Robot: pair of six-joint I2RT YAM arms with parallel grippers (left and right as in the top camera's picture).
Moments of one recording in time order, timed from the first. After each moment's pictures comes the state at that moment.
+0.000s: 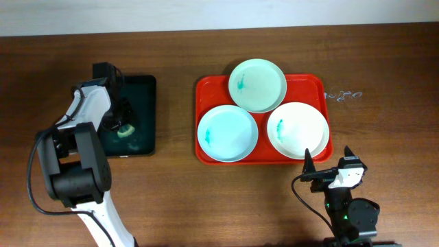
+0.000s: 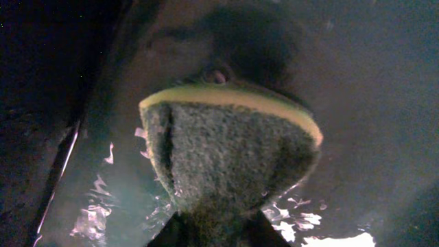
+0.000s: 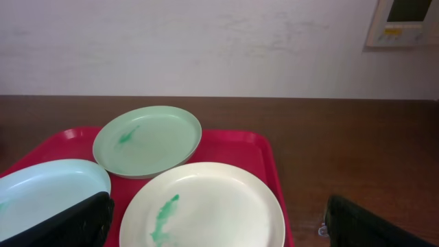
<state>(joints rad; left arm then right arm) 0.13 2.12 1.49 -0.81 -0.11 -0.39 0.04 0.01 0.01 -0.08 0.00 0.01</state>
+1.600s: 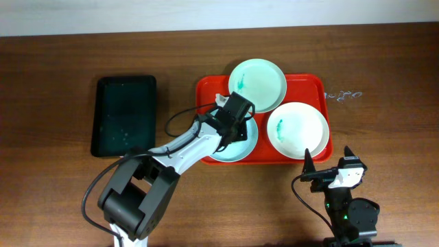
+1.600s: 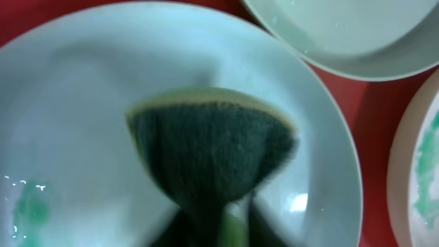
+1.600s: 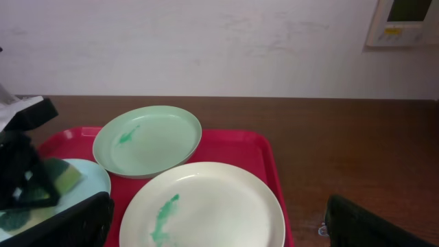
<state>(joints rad) -0.67 1.97 1.28 -0.40 -0.08 -0.66 0.04 0.01 0.01 -0.08 0.00 0.01</state>
